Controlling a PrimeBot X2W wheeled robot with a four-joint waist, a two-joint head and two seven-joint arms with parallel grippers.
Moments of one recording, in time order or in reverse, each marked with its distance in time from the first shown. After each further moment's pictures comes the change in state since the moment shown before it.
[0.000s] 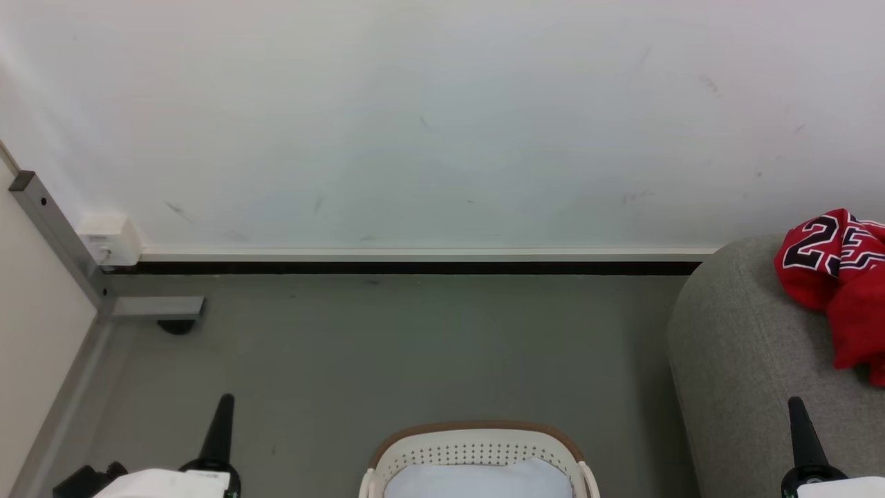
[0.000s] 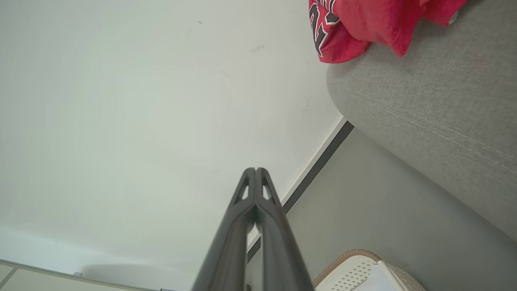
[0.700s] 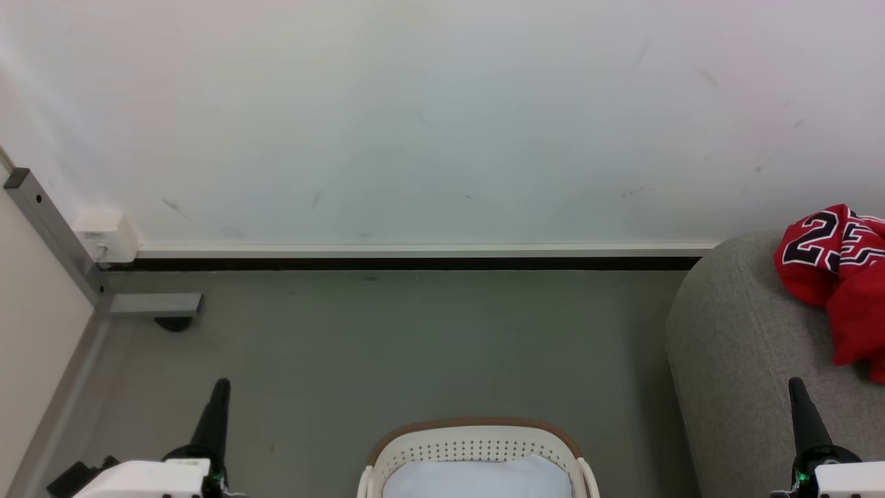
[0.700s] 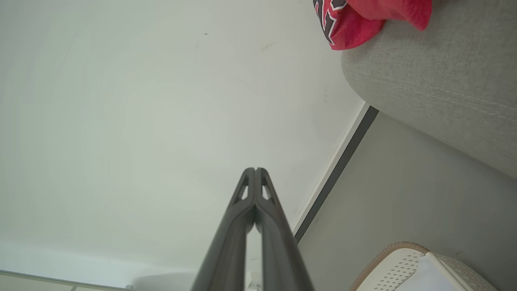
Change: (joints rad) left arm -0.022 -0.010 0.034 -0.017 -0.168 -0.012 0.047; right arm -0.033 -0.013 0.007 -0.012 0.195 0.000 0.040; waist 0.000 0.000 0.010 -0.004
